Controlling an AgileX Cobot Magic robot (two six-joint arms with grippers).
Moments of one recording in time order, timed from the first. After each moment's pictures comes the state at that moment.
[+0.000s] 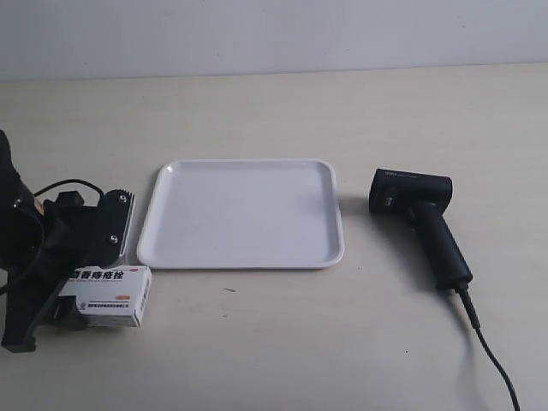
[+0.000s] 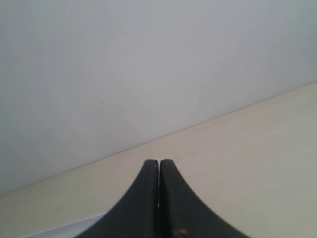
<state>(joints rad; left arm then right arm) -0.40 1.66 -0.73 -0.14 0.64 1.30 0.15 0.01 -0.02 0.34 0.14 0.06</state>
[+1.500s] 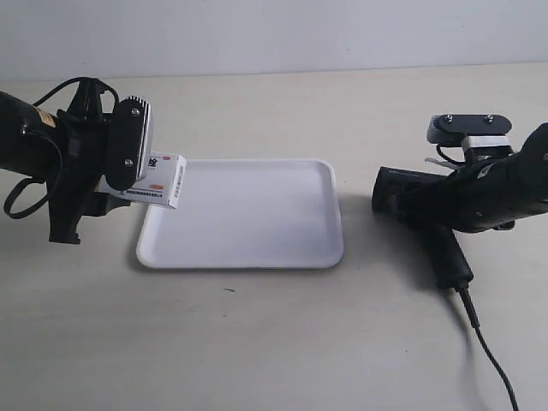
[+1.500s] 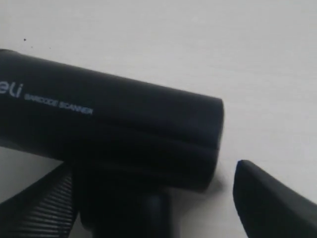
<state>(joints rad) -0.40 1.62 -0.83 -0.19 0.27 1.56 0.37 1.79 -0.66 0.36 0.00 -0.15</state>
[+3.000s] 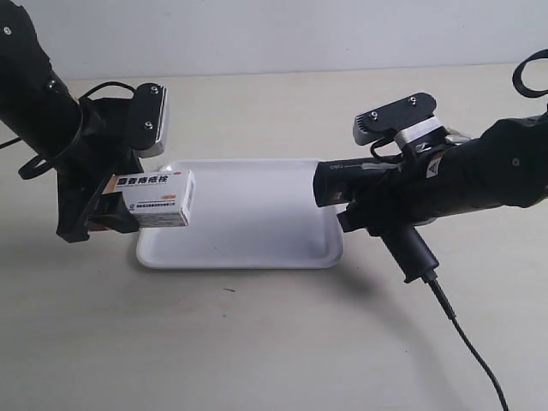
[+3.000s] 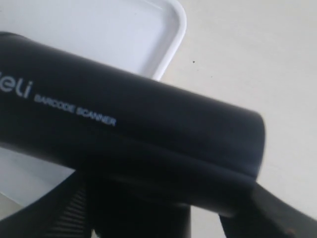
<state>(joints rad) -0.38 1.76 -1.10 -0.27 0.80 1.41 0.59 1.68 -0.69 0.16 0.06 -0.15</state>
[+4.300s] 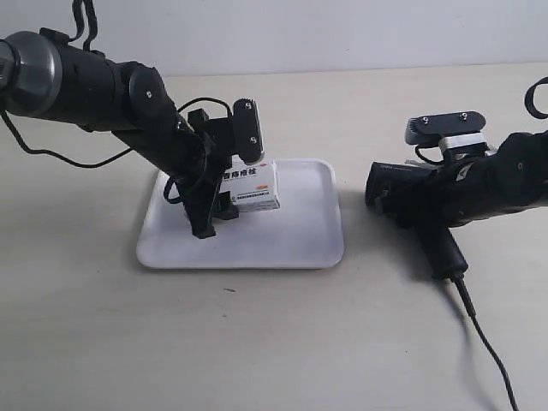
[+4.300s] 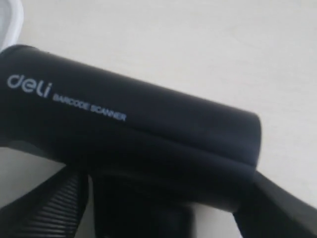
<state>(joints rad) -0.56 2.06 -1.25 -0.39 0.43 1.30 0.41 1.85 -0.70 0.24 -0.08 -0.10</state>
